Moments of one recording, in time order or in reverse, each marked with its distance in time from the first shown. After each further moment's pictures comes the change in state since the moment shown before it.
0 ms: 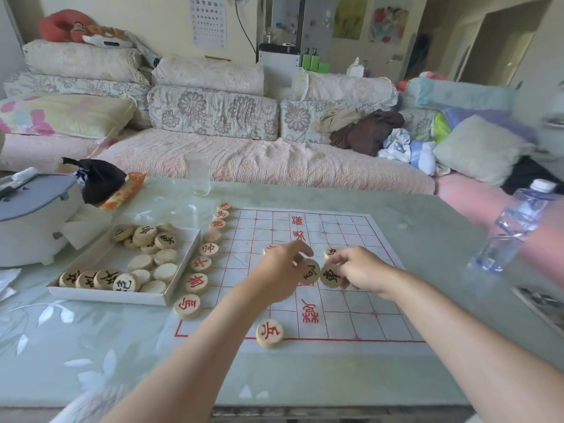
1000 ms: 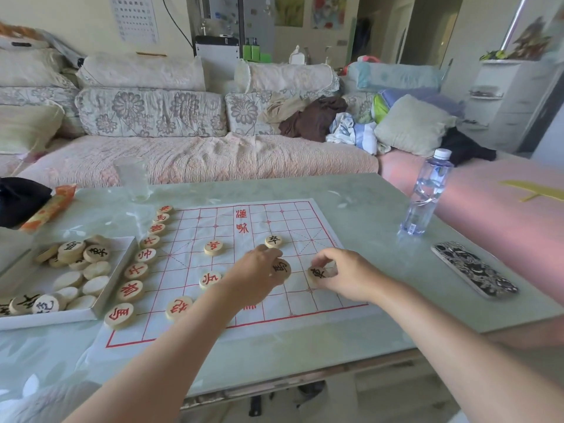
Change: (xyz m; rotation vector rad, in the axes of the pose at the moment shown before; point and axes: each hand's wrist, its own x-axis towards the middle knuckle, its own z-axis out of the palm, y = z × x) left_hand -0.001 0.043 0.059 0.384 -0.157 0.151; right_hand -0.058 0.096 -0.048 -0.147 0.159 -0.195
